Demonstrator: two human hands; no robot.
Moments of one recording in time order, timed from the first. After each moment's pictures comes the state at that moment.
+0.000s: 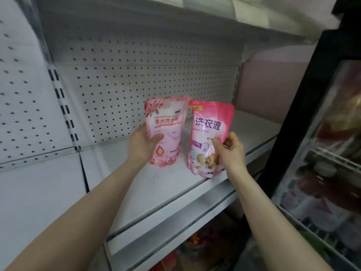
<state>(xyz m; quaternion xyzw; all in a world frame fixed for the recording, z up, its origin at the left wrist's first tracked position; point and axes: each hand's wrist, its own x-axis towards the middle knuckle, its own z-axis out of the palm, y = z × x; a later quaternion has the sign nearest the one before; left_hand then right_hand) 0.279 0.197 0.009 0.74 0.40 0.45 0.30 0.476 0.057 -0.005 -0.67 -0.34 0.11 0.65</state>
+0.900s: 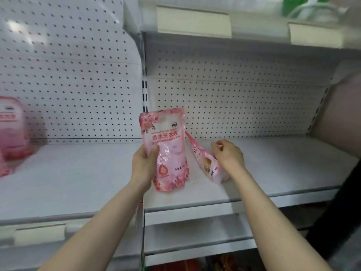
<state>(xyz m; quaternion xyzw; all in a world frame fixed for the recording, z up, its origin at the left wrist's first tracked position) 0.177 0.112 -0.005 0.47 0.48 0.61 0.42 0.411 0.140 0.014 -0.73 -0.58 0.09 0.34</state>
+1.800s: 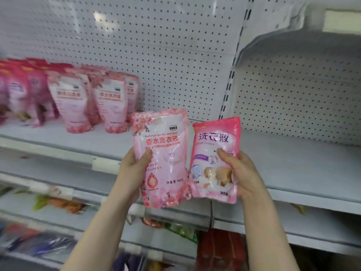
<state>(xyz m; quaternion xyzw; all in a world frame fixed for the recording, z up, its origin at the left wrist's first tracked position) -0.025 -0.061 -0.017 0.36 0.47 0.69 0.41 0.211 0.003 0.009 -0.41 -0.45 0.62 0.50</state>
